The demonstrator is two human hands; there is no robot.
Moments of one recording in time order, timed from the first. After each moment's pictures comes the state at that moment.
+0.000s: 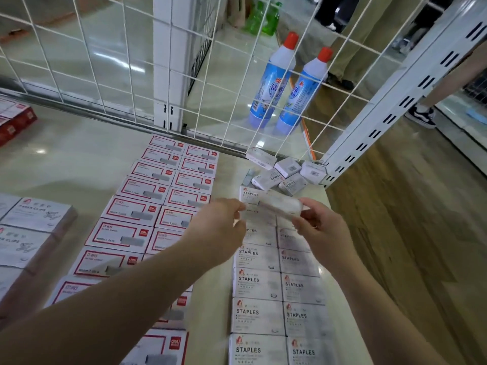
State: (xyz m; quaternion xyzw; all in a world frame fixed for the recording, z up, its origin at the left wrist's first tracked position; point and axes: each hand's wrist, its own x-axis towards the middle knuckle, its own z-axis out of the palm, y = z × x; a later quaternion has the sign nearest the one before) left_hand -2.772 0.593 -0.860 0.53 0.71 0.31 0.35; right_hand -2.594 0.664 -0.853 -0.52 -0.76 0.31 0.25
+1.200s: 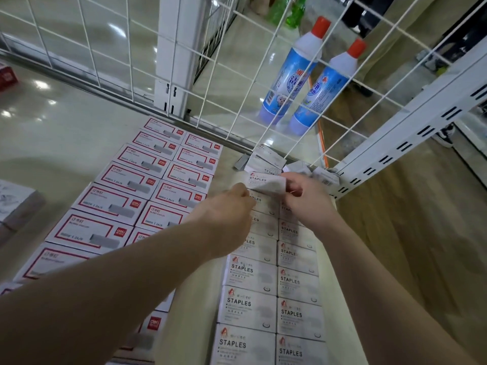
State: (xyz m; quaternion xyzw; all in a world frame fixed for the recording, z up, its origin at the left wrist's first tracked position) left_hand -2.774 0.638 -0.874 0.65 0.69 0.15 0.27; right_hand -2.641 0.742 -0.860 -0.54 -0.78 0.30 0.12
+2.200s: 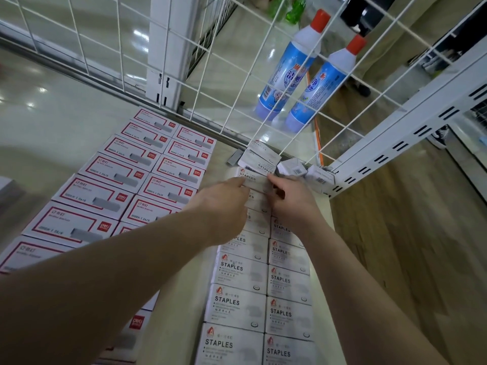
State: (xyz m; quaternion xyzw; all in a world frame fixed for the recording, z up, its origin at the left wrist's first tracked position) left_hand -2.771 0.652 -0.873 0.65 0.70 0.14 0.25; right_hand -2.645 0.744 -0.872 -0.49 -0.85 0.18 0.04
